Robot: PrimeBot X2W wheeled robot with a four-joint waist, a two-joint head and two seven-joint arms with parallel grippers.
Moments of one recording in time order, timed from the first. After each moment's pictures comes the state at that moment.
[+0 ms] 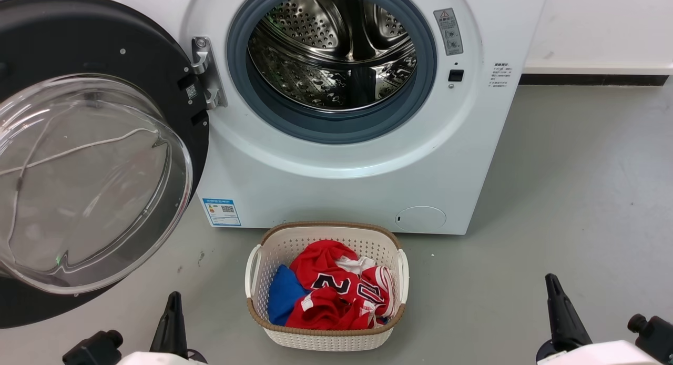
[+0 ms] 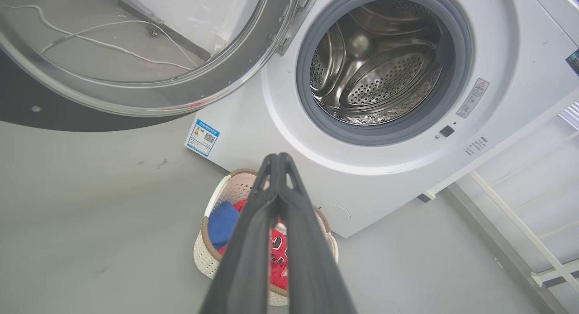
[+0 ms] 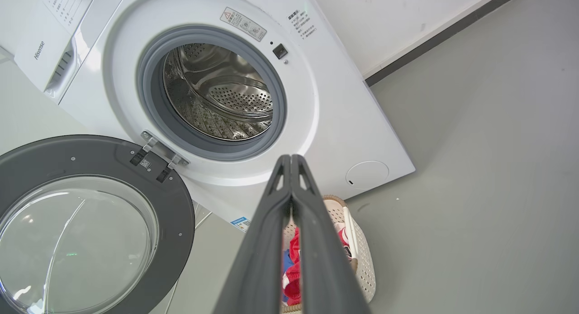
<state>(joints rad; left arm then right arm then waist) 0.10 0.05 0.06 0.15 -0.62 -0.05 -0.13 0.10 -0.07 0.01 0.15 0.71 0.13 -0.16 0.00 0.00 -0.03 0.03</state>
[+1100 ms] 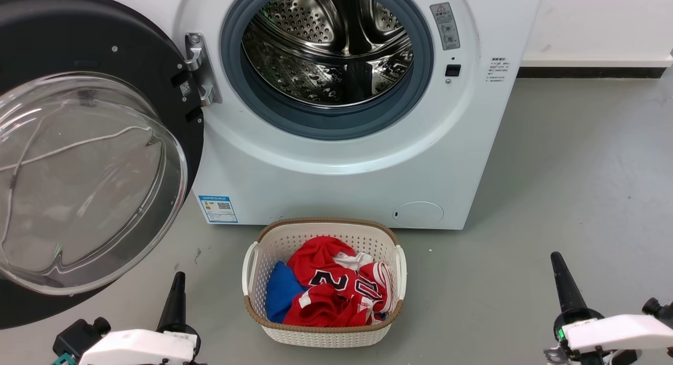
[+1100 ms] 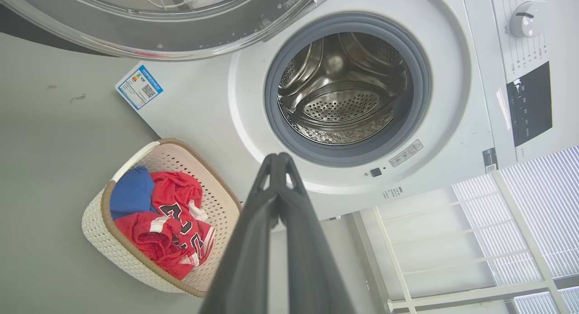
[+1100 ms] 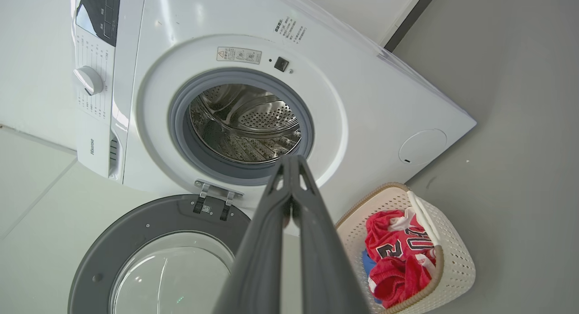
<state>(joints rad) 0.01 0.05 0.08 0.19 -1.07 -0.08 -0.02 0.01 -0.08 -0.02 0.19 1.14 0.13 -0.05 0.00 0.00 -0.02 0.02</state>
